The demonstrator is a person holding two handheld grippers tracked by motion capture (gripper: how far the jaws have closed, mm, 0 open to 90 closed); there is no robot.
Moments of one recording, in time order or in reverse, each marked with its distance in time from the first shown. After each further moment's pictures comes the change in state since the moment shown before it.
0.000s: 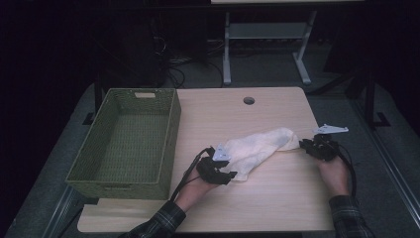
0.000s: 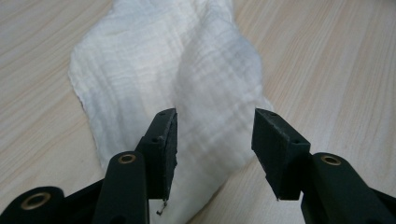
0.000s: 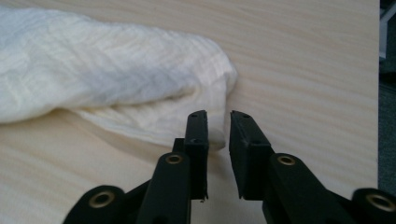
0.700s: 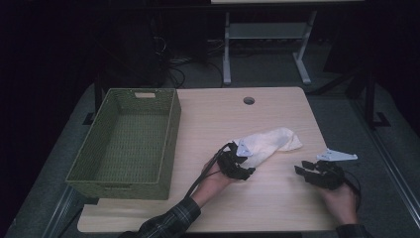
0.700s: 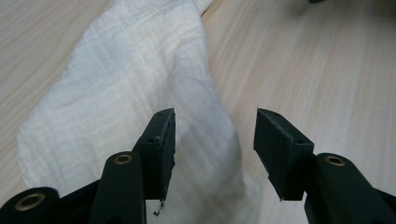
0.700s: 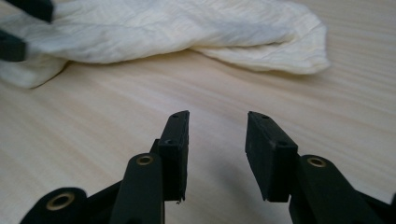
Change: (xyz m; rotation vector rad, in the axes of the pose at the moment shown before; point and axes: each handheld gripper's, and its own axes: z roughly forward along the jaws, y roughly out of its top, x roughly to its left) left arm -0.015 0.040 0.044 0.014 -0.010 0.083; right arm 0.053 -0.047 -0.055 -0.024 0.142 -0.019
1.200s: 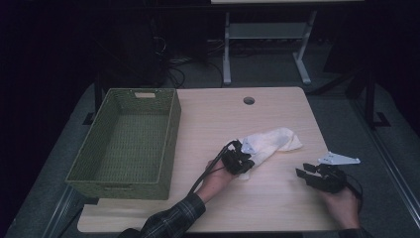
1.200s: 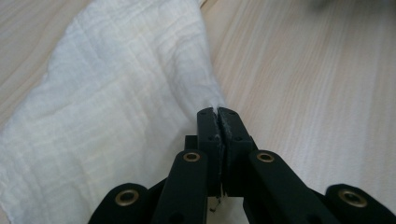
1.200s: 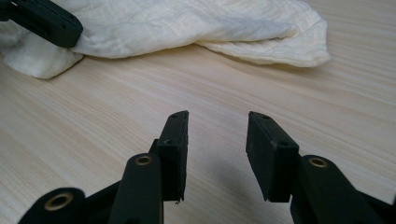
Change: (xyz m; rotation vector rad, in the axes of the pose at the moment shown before) left arm 0.005 0.007 0.007 0.018 -0.041 -0.004; right arm 0.003 -0.005 -0.007 -0.007 -0.008 -0.003
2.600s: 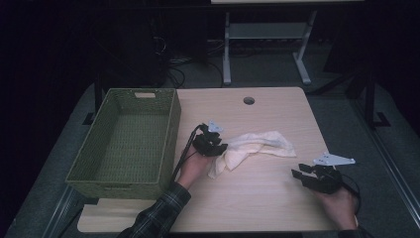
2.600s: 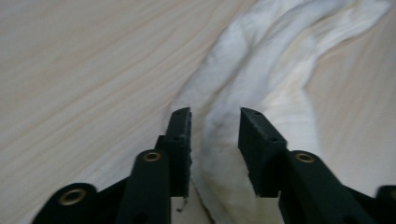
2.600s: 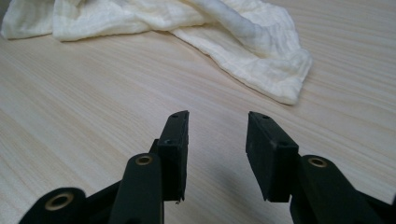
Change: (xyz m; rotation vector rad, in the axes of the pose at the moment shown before) left arm 0.068 -0.025 -0.049 -0.049 0.195 -0.201; right arm 0.013 0.005 0.002 -0.001 0.025 -0.032
